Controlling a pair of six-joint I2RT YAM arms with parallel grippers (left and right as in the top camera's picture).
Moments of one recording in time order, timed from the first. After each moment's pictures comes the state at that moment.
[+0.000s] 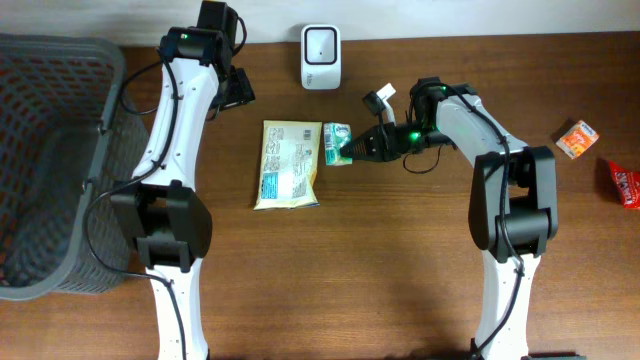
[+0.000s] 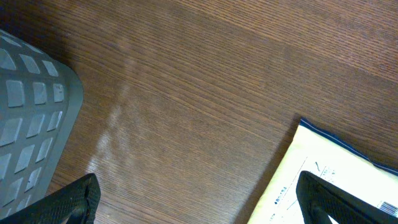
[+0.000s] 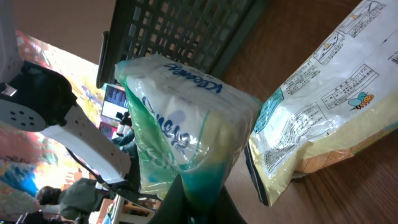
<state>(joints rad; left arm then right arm) -0.15 2.31 2.34 -1.33 -0.27 -0.47 0.12 2.29 1.74 -1.14 -1.43 -0.60</state>
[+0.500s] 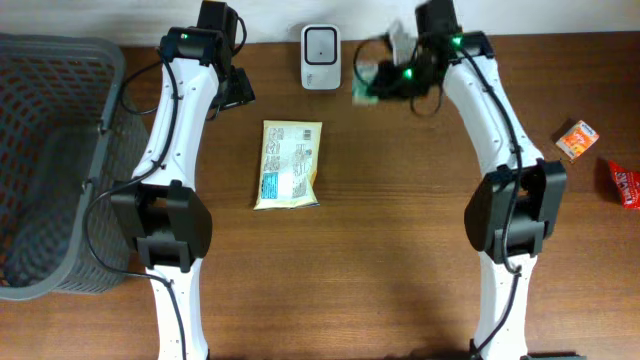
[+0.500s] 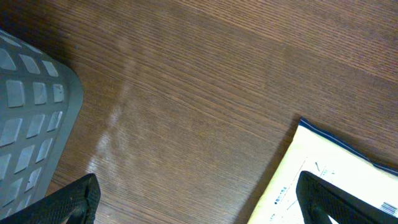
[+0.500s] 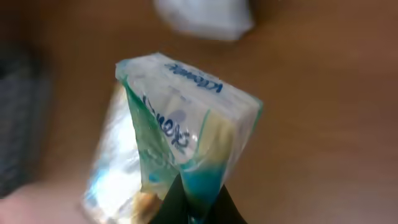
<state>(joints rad) -0.15 2.31 2.34 -1.33 -0.27 -0.47 0.16 2.30 2.20 -0.99 -0.44 0.10</state>
